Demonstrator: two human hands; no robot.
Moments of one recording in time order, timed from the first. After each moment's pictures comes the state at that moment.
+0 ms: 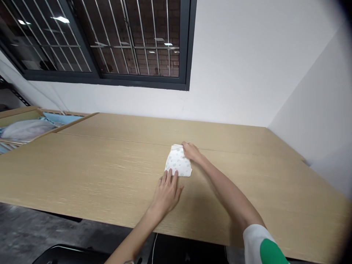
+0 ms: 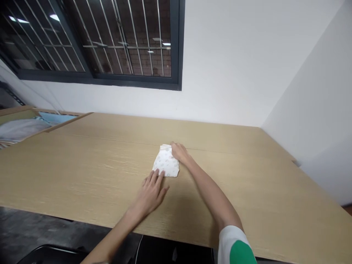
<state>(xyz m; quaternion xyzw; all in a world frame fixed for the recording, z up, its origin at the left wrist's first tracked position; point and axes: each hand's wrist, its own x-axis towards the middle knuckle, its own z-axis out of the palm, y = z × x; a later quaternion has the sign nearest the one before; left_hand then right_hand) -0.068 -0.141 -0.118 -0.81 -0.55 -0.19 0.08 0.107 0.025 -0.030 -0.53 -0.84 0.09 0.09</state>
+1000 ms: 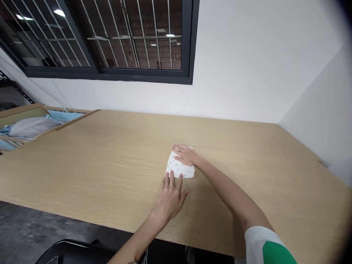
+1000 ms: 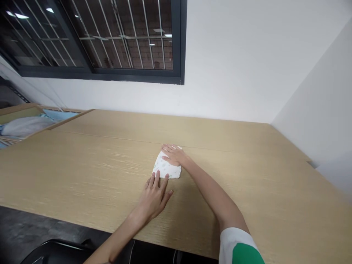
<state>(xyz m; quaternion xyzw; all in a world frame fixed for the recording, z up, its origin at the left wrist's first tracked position) -0.062 -0.137 -0.139 -0.81 -0.56 -0.15 0.10 0.092 0.069 -0.114 -0.33 -0.94 0.03 0.08</state>
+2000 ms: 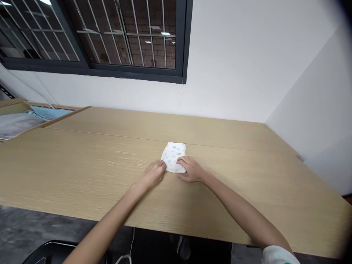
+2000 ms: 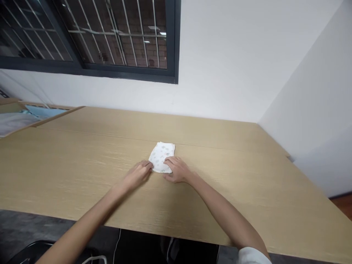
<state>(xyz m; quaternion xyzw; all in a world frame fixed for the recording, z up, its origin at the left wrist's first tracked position) -0.111 -0.068 -0.090 -0.87 -0.47 -0.12 -0.04 0.145 -0.037 -0.121 -0.28 -0.92 0.06 0.28</state>
